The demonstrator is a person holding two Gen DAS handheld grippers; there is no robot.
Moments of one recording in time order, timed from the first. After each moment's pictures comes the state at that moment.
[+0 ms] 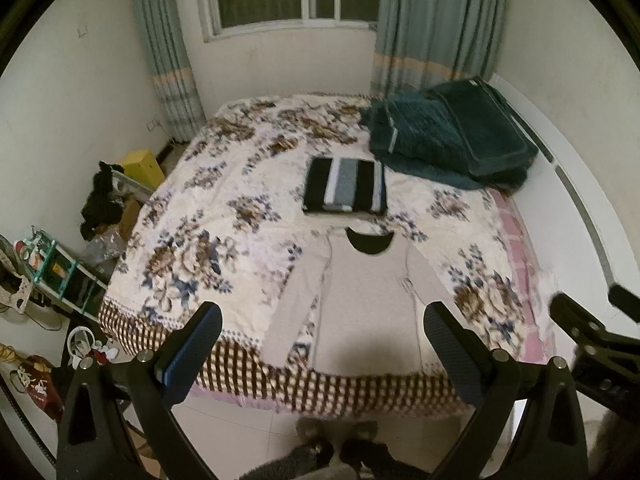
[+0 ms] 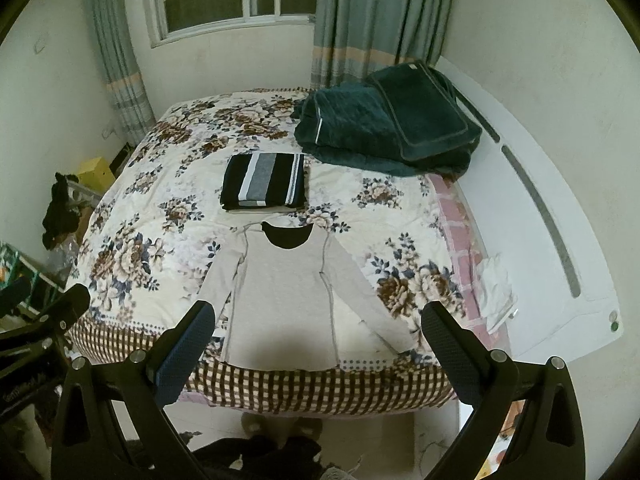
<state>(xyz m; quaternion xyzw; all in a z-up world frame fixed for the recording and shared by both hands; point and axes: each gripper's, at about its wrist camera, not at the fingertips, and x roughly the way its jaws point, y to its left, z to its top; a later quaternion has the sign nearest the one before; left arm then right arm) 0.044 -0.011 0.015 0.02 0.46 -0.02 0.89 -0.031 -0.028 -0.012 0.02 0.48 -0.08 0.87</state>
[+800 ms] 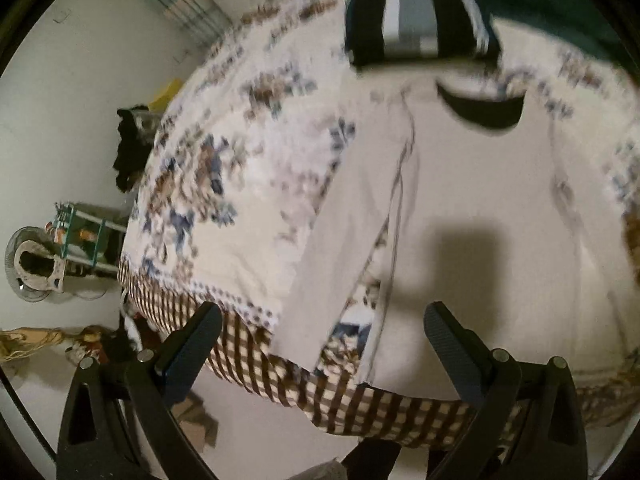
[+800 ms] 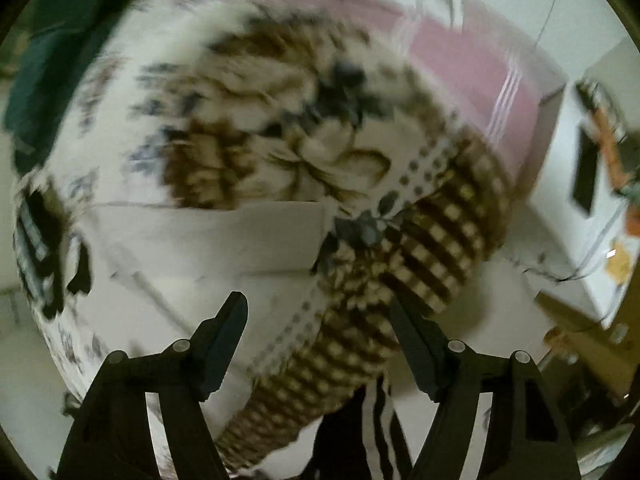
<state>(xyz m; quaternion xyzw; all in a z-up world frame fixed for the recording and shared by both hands) 0.186 -0.043 -0.375 0.14 0.61 0.13 0.77 -0.030 -0.456 -0.563 0.45 0.60 -0.31 0.58</state>
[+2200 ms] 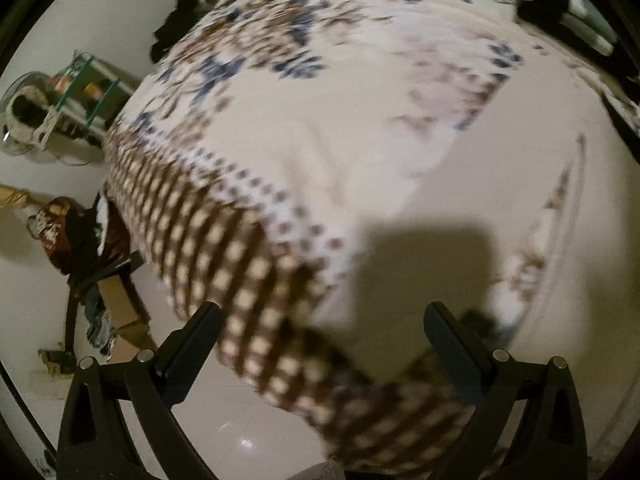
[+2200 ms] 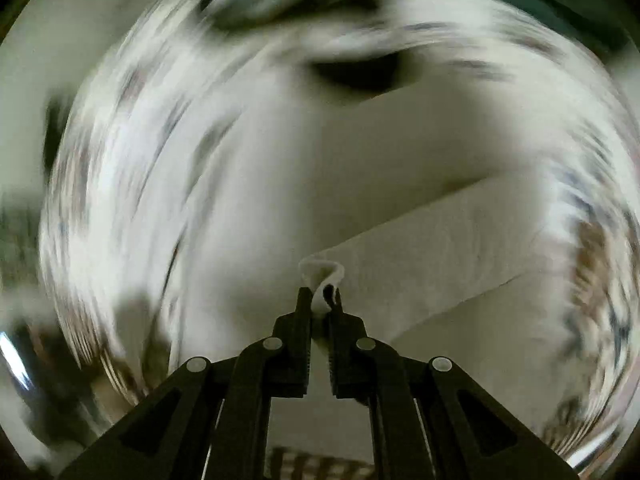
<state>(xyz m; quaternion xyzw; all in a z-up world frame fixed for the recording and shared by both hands) 0.129 0.139 -0.512 -0.03 0.62 0.25 0.74 0.214 -0.004 -0.578 0.04 0.67 0.08 0.74</state>
